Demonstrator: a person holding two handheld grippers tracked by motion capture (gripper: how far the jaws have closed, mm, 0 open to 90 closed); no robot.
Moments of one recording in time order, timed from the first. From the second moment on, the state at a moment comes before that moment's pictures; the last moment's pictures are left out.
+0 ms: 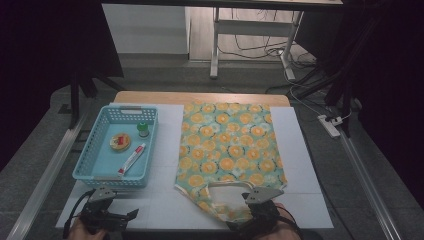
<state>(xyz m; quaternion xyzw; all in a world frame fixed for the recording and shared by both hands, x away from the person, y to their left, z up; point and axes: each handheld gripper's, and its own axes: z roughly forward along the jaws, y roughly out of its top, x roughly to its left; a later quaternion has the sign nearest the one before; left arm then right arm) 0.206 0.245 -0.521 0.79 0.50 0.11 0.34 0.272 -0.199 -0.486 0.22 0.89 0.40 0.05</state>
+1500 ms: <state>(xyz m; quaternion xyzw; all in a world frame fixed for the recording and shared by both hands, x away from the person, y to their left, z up) 0.206 0.246 -0.521 0.79 0.50 0.11 0.34 0.316 -0.169 -0.454 0.16 0.92 0.35 0.00</state>
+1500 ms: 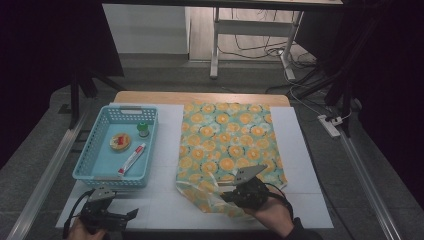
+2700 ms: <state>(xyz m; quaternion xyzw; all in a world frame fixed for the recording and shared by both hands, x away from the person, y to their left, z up) 0.207 0.249 -0.521 0.78 0.51 0.11 0.35 0.470 -0.173 -0.460 0.24 0.90 0.35 0.06</state>
